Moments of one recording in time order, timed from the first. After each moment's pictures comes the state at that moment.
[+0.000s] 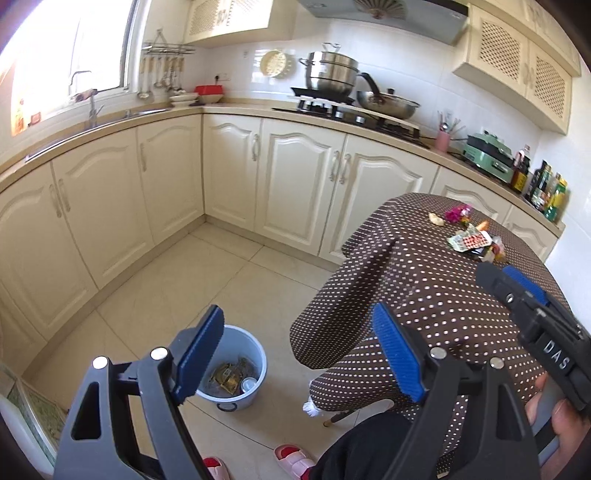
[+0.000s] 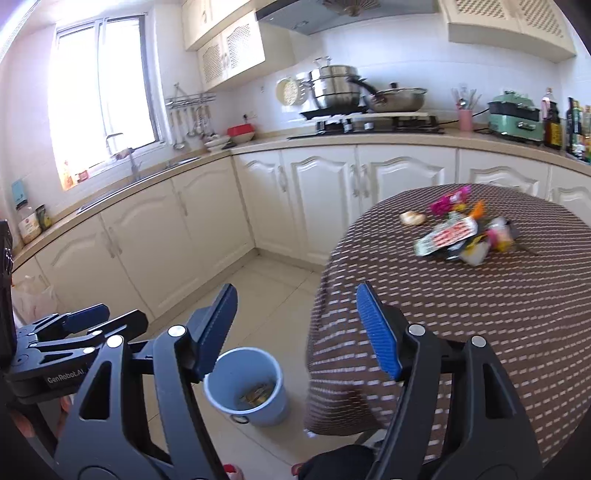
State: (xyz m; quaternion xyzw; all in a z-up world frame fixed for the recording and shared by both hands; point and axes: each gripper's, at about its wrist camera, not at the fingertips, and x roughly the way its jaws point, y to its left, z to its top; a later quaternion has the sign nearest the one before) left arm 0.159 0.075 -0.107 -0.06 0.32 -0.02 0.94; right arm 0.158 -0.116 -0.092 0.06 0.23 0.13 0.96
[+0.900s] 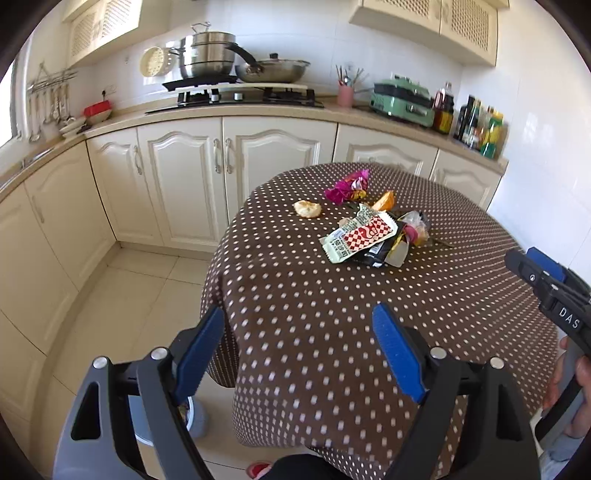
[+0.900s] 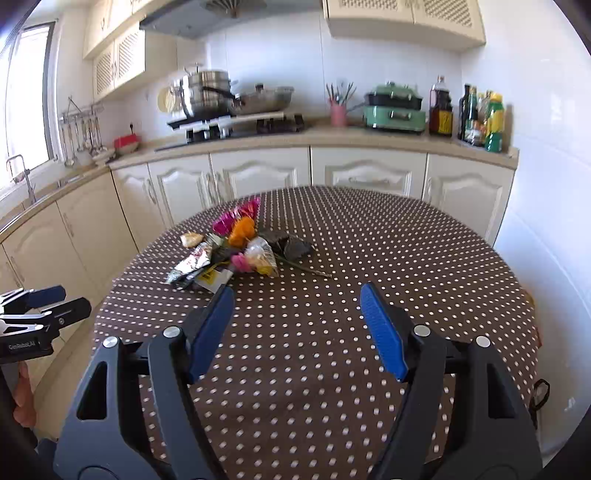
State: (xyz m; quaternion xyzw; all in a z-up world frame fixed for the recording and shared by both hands) left arm 0.265 -0.114 -0.105 0.02 0.35 -0.17 0.92; right arm 0.182 -0.327 -0.088 0.06 0.26 -0.07 0.96
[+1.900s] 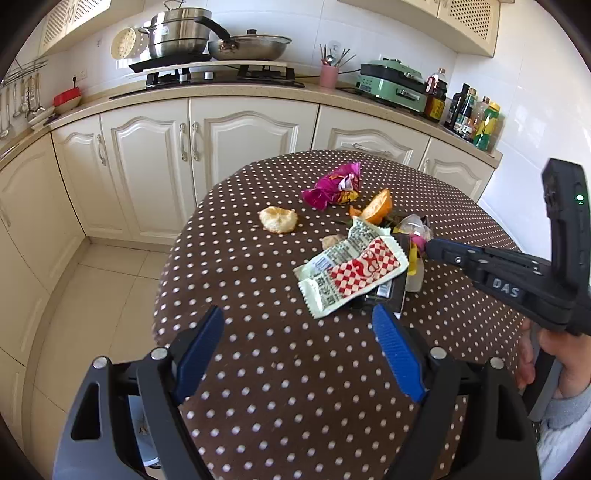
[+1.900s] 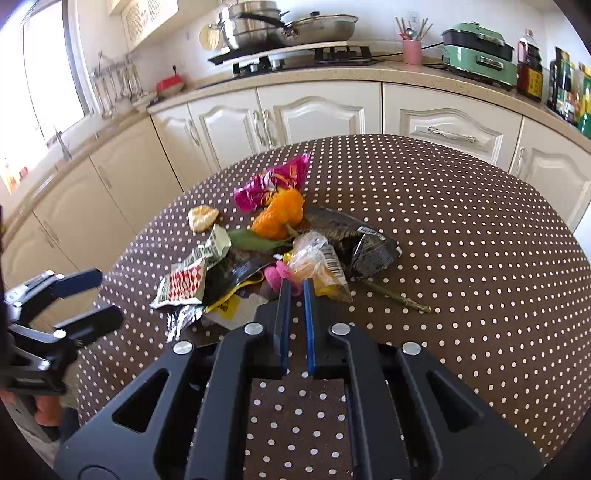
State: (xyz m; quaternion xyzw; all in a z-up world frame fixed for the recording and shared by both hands) left arm 0.346 -0.158 -0.126 0.01 0.39 -0.22 0.90; right arm 0.315 -0.333 -0.119 0.07 0.37 0.07 0.92
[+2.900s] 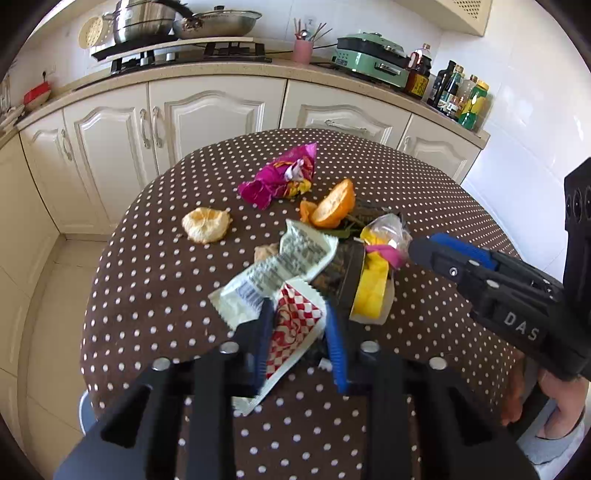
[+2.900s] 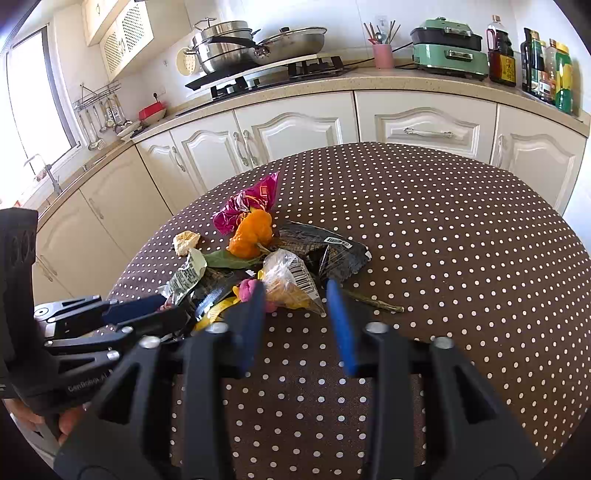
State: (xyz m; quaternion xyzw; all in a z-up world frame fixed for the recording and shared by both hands) left arm 0.371 -0.213 -0.136 0.02 0.43 -0.26 0.87; right arm 0.305 -0.348 -0.112 0.11 0.35 0.04 0.93
